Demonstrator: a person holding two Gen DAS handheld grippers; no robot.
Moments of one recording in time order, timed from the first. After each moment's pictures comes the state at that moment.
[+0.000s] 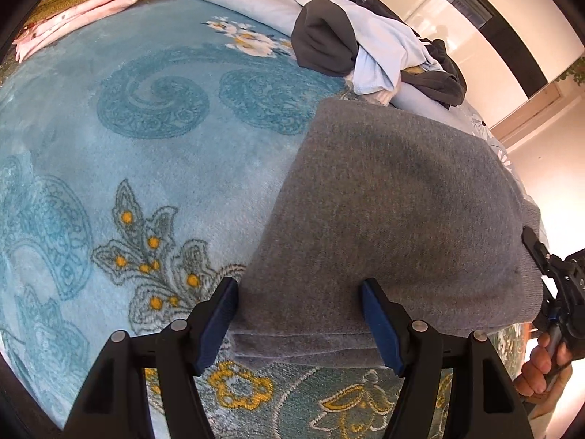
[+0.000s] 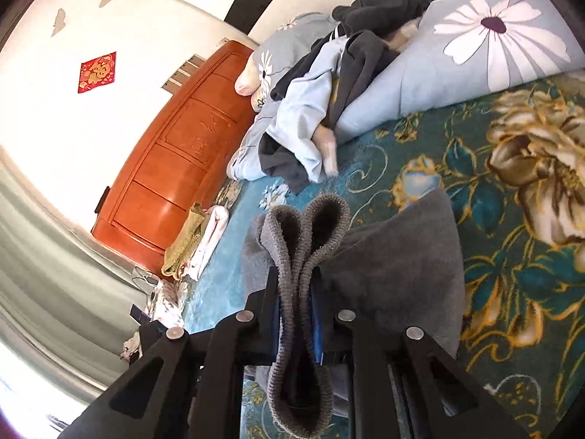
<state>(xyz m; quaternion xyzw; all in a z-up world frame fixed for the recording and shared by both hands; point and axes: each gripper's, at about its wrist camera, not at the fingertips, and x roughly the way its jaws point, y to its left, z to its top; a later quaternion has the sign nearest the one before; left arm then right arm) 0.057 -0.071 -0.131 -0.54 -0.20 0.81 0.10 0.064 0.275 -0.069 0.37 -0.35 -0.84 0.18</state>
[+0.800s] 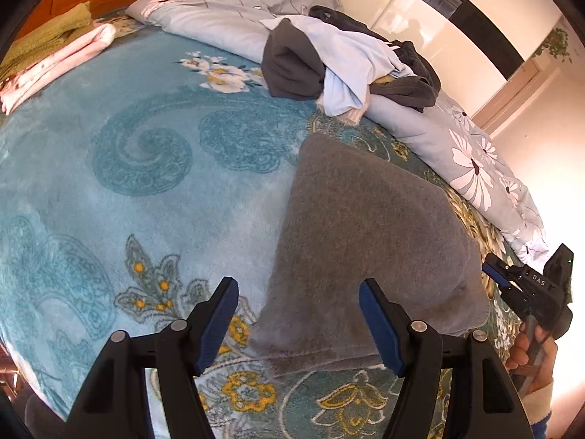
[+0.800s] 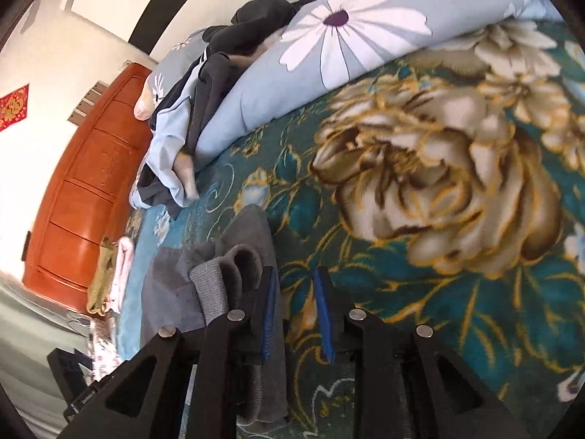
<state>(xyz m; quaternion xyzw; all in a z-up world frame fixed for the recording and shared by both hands) 0.044 -0.054 -0.083 -0.51 -0.14 0.84 0.15 0.082 0.349 -0.095 0.42 -0.34 -0.84 0.02</state>
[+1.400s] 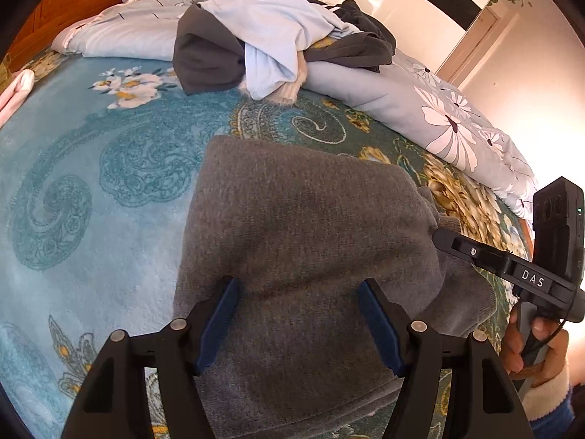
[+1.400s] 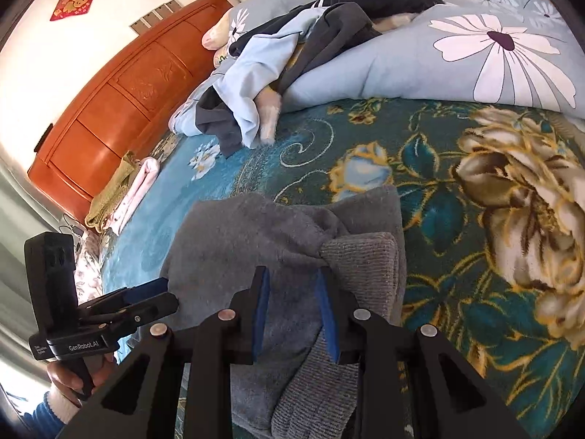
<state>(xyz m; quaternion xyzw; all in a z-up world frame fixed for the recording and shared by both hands) 0.003 -0.001 -0.115 -0.51 -0.08 0.83 0.21 0.034 0.265 -0.107 0.46 -0.22 -0.85 0.13</state>
